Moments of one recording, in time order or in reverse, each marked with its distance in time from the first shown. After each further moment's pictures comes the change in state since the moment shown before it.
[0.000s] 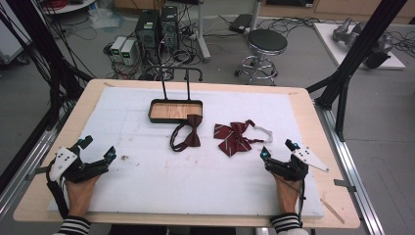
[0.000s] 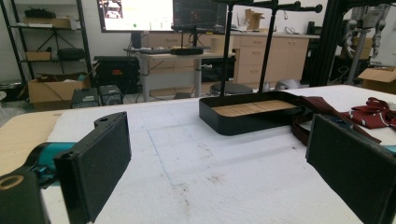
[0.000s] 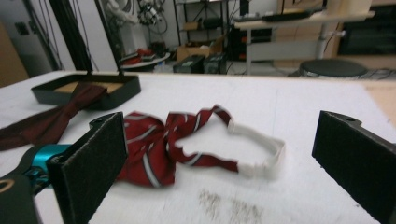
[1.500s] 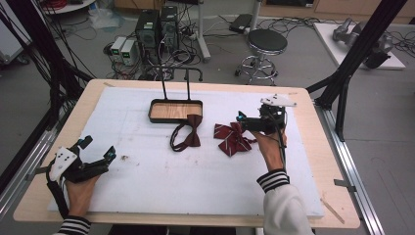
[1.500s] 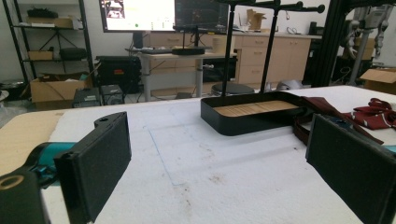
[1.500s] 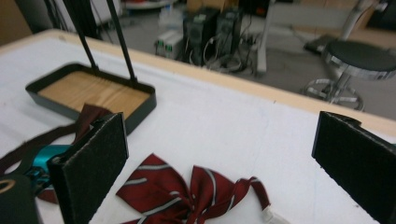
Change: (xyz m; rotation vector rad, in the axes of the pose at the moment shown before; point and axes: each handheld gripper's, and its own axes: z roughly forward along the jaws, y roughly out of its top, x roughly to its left) left arm 0.000 0.000 0.000 -0.001 0.007 -0.001; right arm 0.048 0.111 0.098 0.288 0.034 -0.131
